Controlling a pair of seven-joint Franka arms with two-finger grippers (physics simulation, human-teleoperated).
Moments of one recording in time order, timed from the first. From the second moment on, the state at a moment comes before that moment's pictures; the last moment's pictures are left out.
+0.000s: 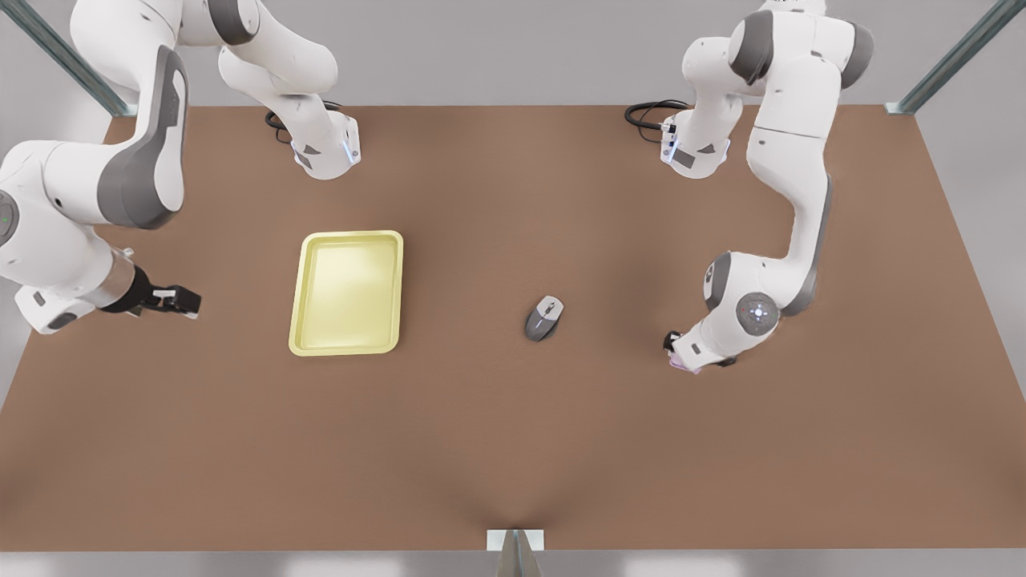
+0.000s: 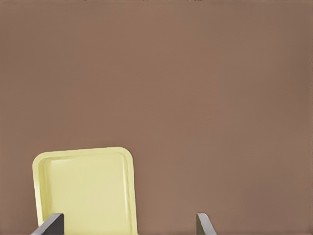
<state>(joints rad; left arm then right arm) -0.25 0.52 -0.02 -1.79 -0.04 2.28 0.10 -0.01 0.27 -0.02 -1.32 -0.07 1.53 0.00</state>
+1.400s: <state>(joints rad) -0.30 0.40 0.12 -1.23 -0.07 1.54 -0.59 0.03 0.32 0.28 -1.44 -0.08 1.68 0.06</state>
